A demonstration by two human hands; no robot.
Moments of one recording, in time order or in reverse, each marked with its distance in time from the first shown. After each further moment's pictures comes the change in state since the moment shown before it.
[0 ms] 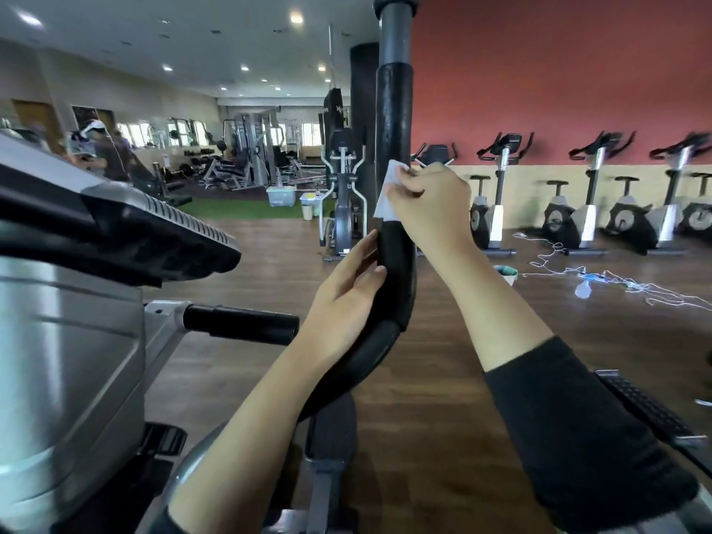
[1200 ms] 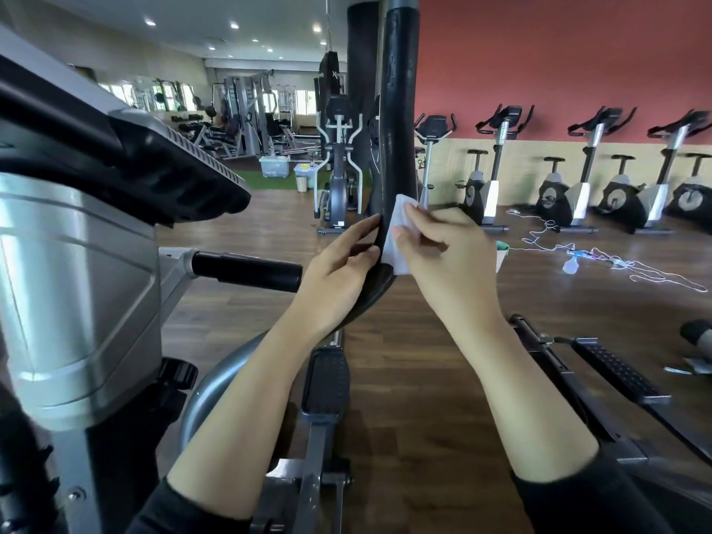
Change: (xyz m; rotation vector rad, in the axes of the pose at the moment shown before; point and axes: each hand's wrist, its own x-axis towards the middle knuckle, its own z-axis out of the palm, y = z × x) left_hand -0.045 -0.008 -0.016 0.230 -0.048 -0.025; right_hand -0.128 -0.010 -0.033 0.176 0.009 0.061
